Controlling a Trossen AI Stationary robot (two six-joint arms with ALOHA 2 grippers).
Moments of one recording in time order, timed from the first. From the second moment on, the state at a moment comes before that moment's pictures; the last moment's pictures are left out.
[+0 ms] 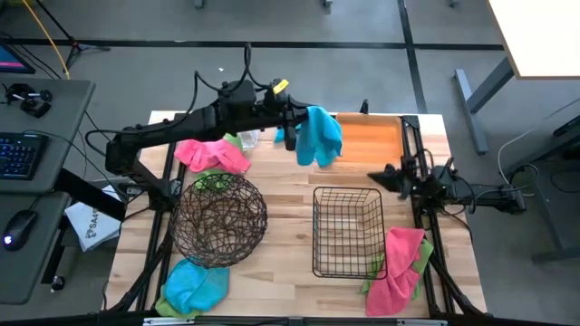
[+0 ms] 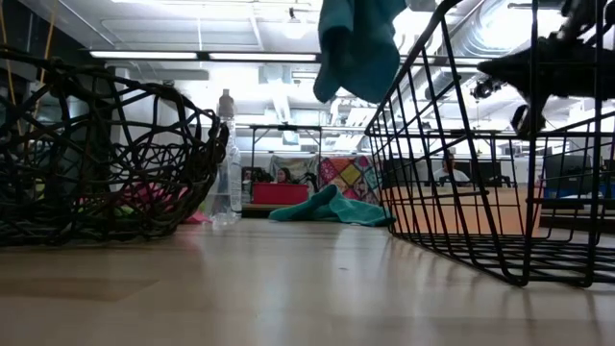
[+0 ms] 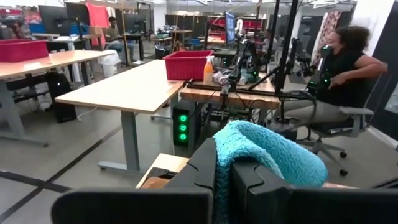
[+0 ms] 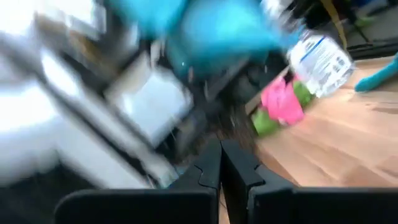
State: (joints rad) left arm 0.23 1.58 1.63 -0.08 -0.02 -0.02; right arm -0.05 0.01 0.01 0.17 0.13 0.86
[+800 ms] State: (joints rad) left arm 0.48 1.62 1.60 -0.02 0.26 -0.06; right arm -0.18 0.71 0.50 0.77 0.70 0.29
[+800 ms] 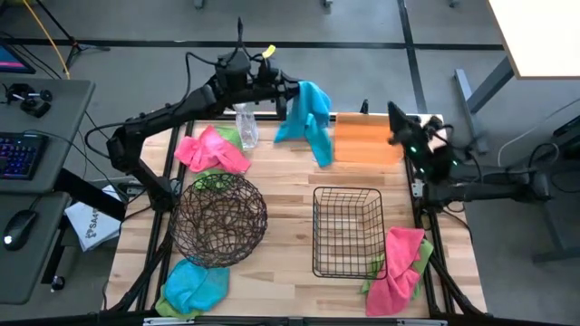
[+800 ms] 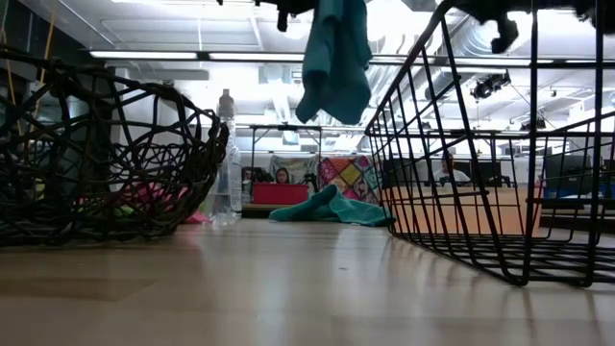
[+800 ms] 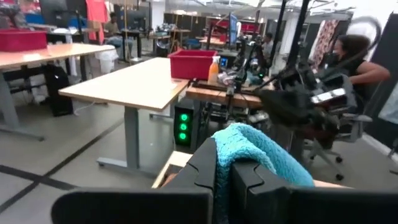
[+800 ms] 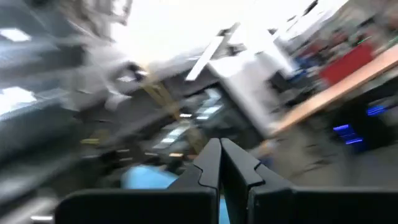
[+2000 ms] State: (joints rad) left arm 0.35 1.68 1.60 0.00 0.09 -0.02; right arm -0.30 1.32 1.47 -0.51 0.03 -0.04
